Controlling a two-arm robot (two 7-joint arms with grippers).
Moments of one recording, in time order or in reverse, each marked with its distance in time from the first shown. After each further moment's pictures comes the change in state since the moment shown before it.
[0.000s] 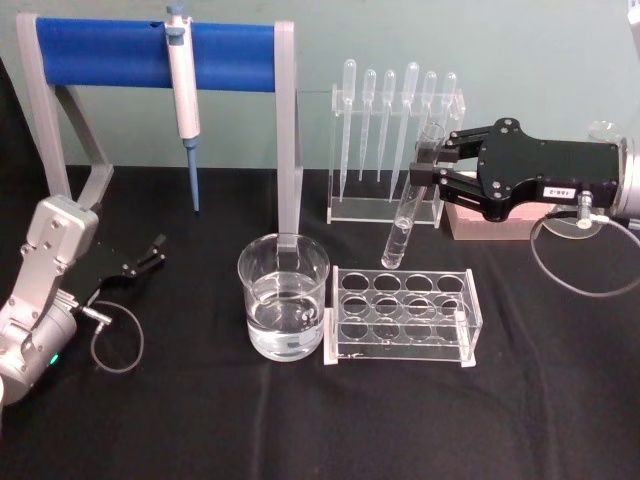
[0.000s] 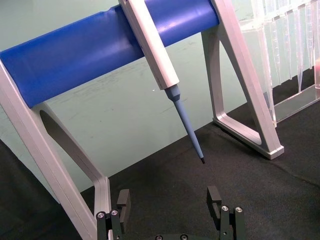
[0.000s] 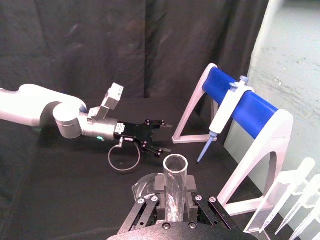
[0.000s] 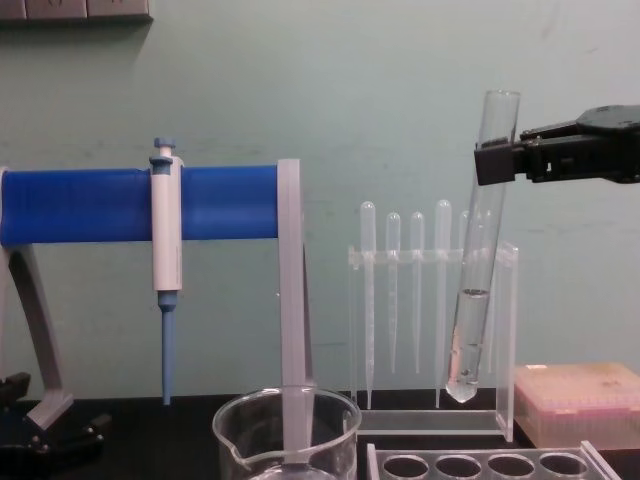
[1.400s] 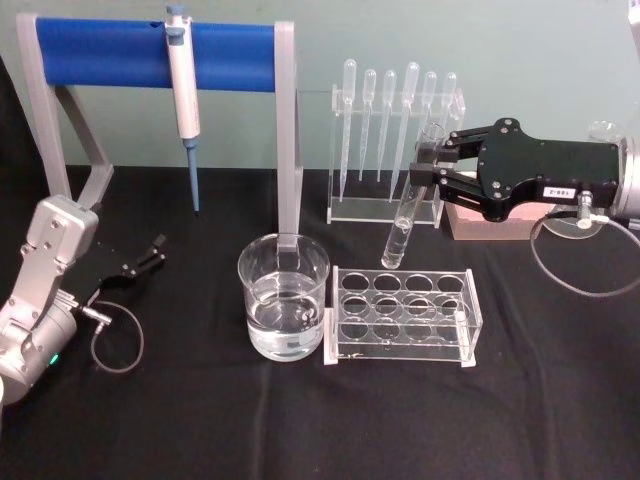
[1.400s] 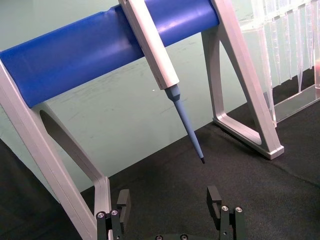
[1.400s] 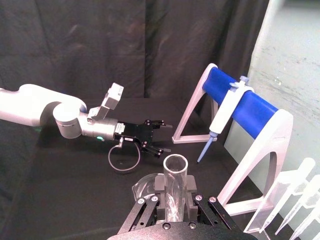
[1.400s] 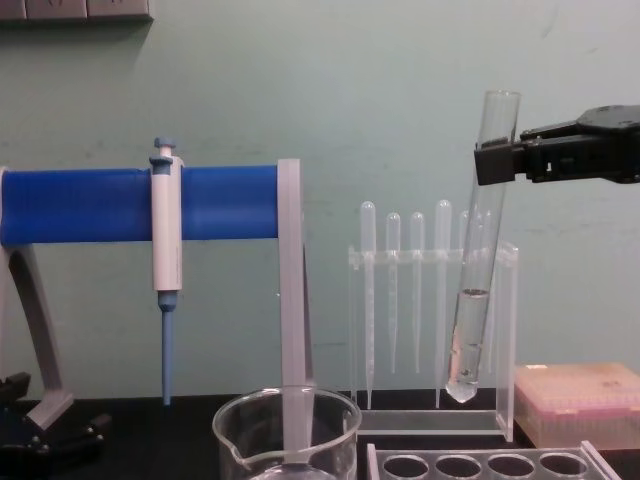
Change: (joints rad) left arm 0.000 0.000 0.000 0.000 0.000 0.000 0.000; right arm 0.000 0.000 0.000 0.000 0.000 0.000 0.000
